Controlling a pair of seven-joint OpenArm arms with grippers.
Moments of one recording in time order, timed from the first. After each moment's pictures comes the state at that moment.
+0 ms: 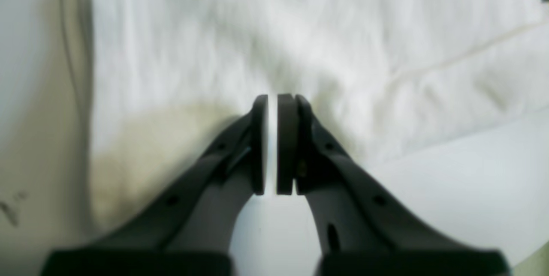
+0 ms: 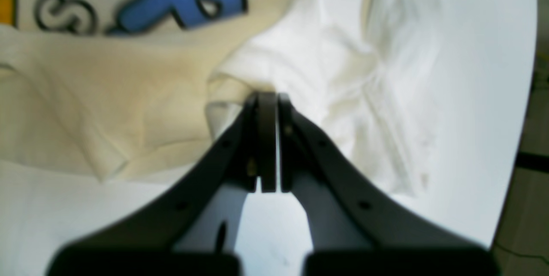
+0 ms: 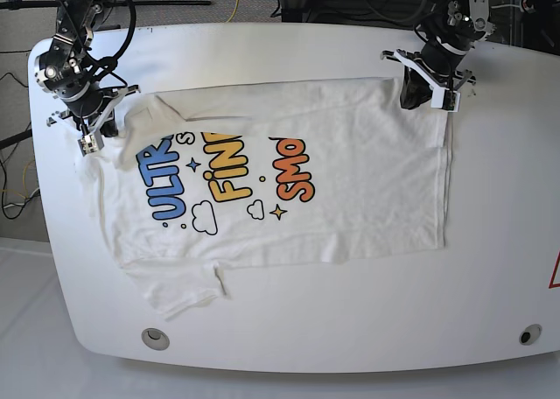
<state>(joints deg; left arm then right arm) 30.9 -8.6 -13.6 101.2 -17.2 -25.1 22.8 -13.6 13.6 31.1 96.3 6.7 40.2 -42.2</state>
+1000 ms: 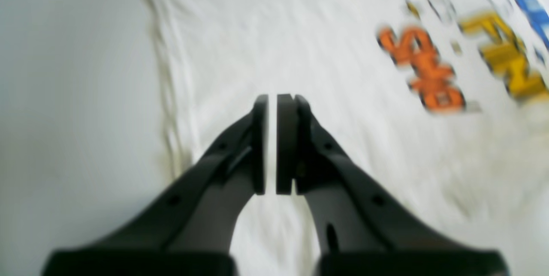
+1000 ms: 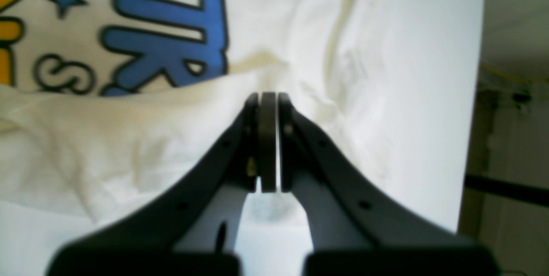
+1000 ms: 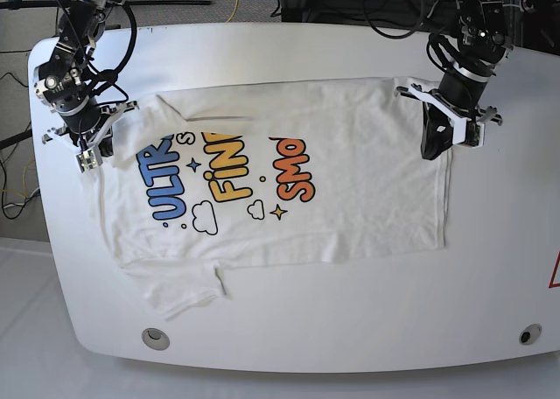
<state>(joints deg) 25.9 -8.1 -17.0 114.2 -17.0 -23.4 25.9 -10.2 12.7 31.2 98.5 3.6 40.2 -41.7</state>
